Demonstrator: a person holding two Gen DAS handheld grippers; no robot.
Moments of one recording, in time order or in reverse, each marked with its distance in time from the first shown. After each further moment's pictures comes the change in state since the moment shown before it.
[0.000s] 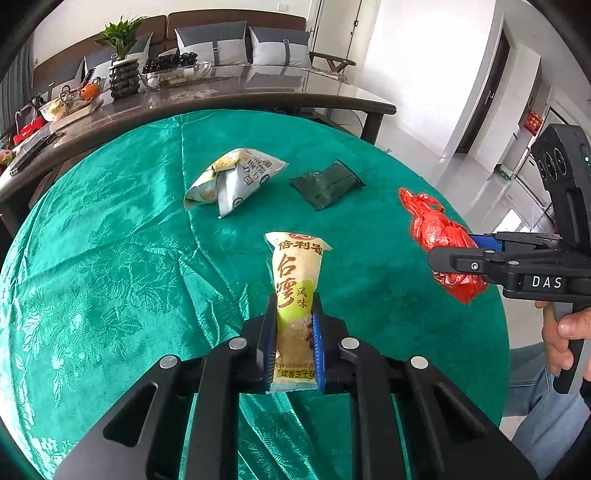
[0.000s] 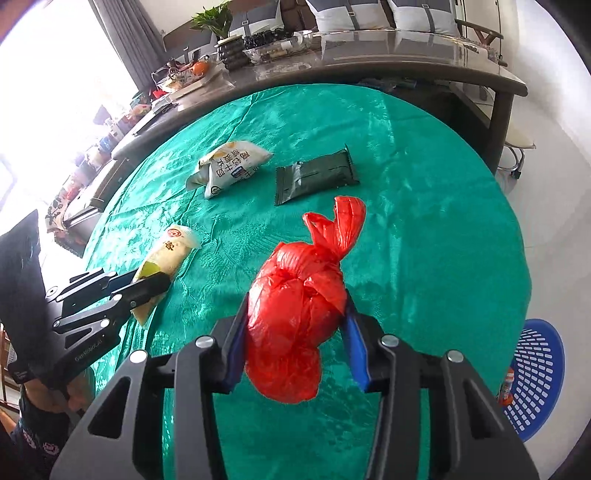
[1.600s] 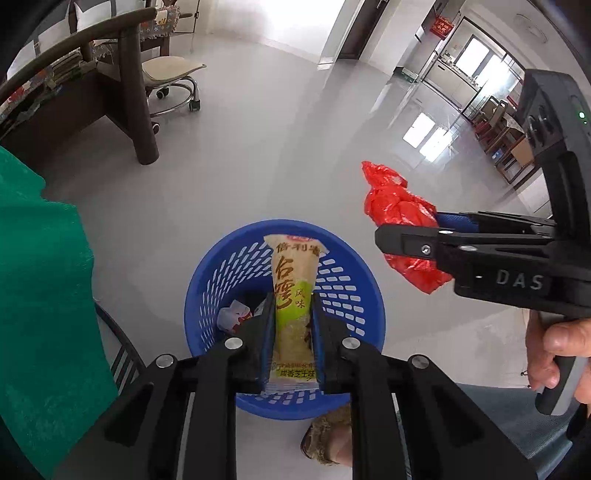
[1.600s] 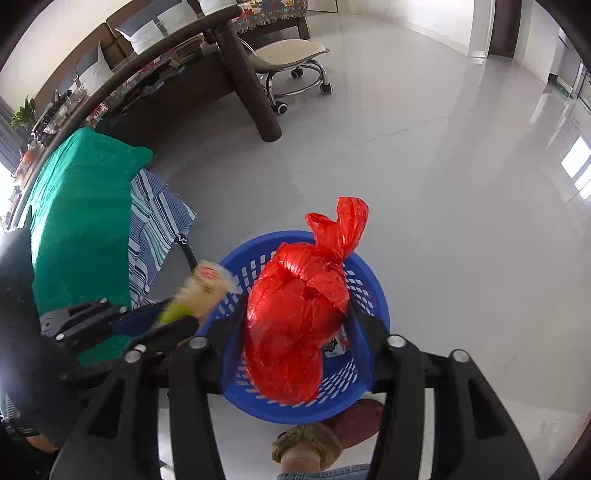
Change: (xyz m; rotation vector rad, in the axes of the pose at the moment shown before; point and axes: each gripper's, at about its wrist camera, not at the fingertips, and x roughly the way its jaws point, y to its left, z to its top) left arm 0.263 -0.408 0.023 0.283 0.287 -0.329; right arm -0.094 -0.385 -0.128 0.428 0.047 -0.290
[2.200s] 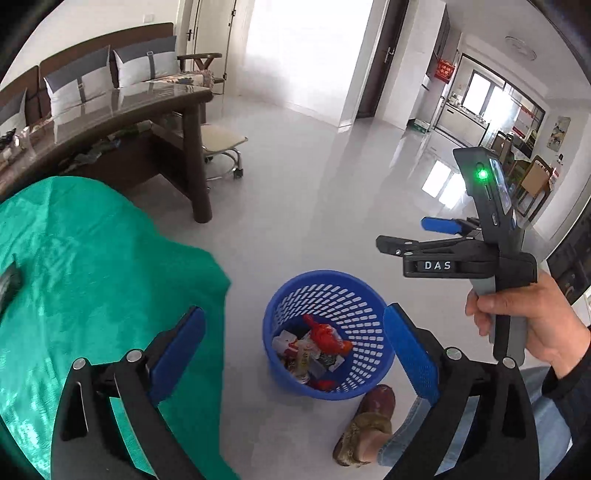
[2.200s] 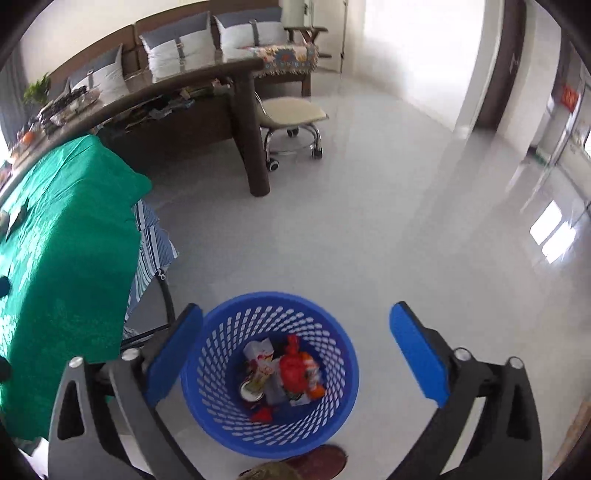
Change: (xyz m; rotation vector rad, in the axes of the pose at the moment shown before) left arm -0.166 0.025 -0.043 0.007 -0.255 0.133; right arm -0.045 0.064 0.002 -0.207 -0.268 -0.187
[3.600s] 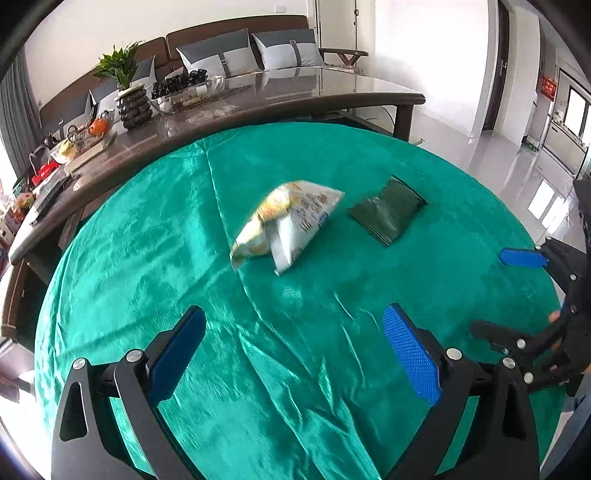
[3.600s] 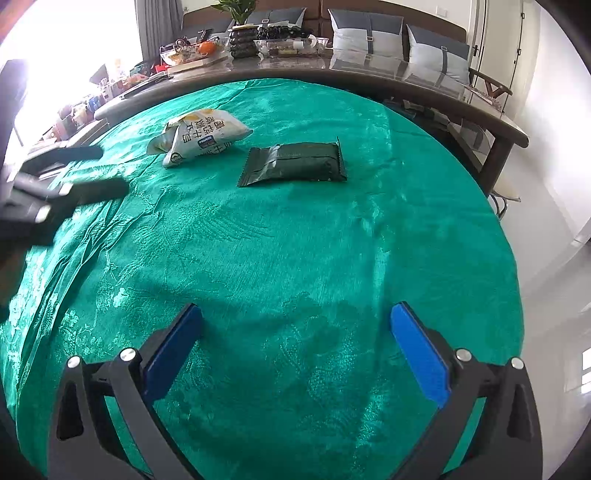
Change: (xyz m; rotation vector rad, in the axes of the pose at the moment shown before) left arm -0.156 0.319 -0.077 -0.144 0.027 0.412; right arm -0.009 0.380 0.004 -0.369 0.014 0.357
